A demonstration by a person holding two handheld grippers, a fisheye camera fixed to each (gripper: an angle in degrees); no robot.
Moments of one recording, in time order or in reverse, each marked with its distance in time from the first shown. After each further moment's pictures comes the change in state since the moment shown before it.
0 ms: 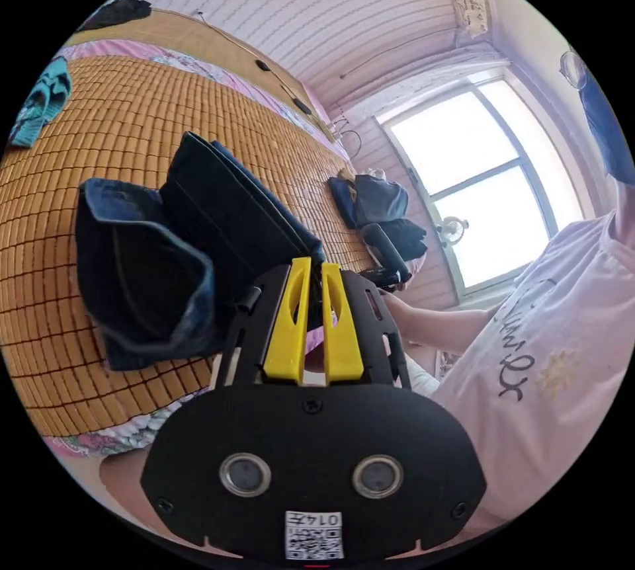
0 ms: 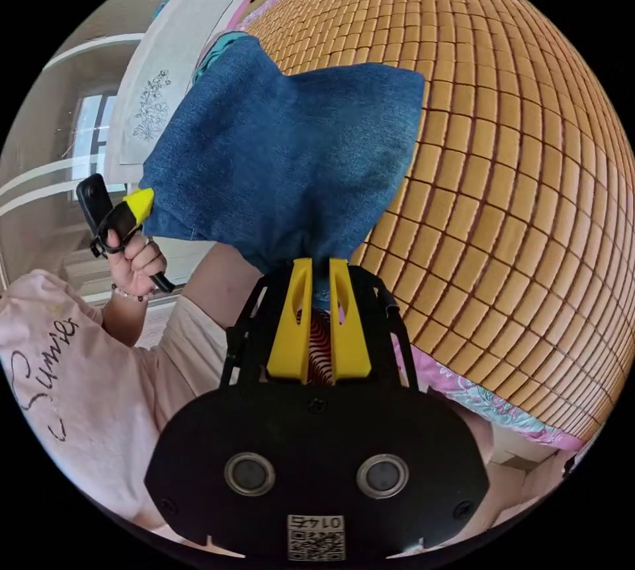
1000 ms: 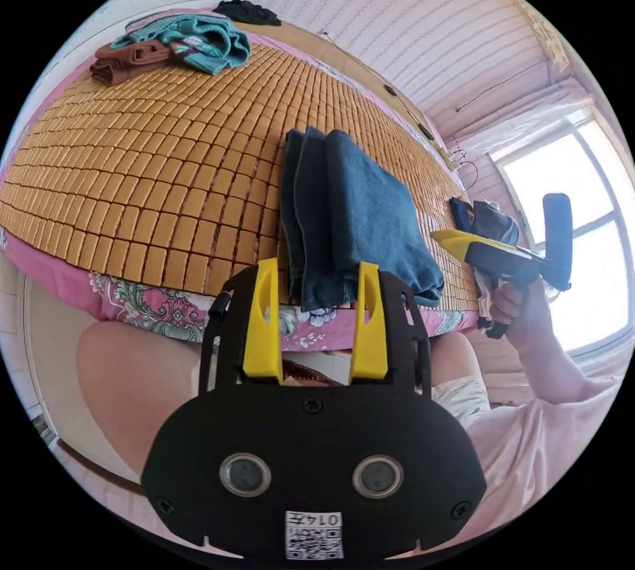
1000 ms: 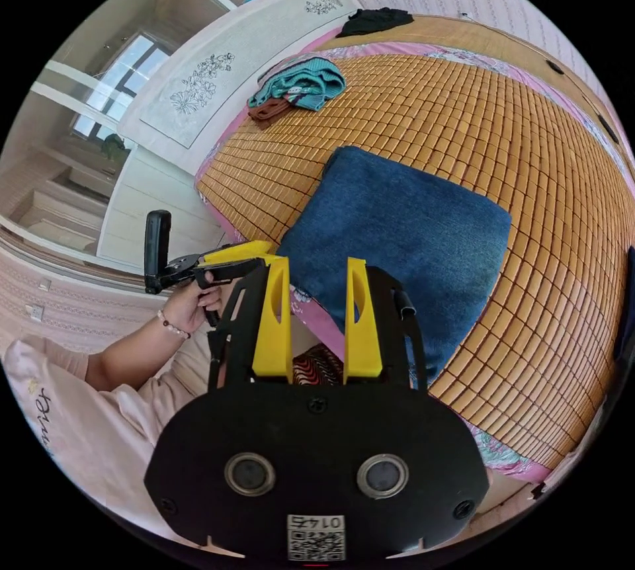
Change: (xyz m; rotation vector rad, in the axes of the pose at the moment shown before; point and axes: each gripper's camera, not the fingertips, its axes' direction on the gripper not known) left arm -0.070 0.141 -0.014 0.094 -0.433 -0.348; right arm -0.189 0.051 0.050 0.176 0.228 -0.311
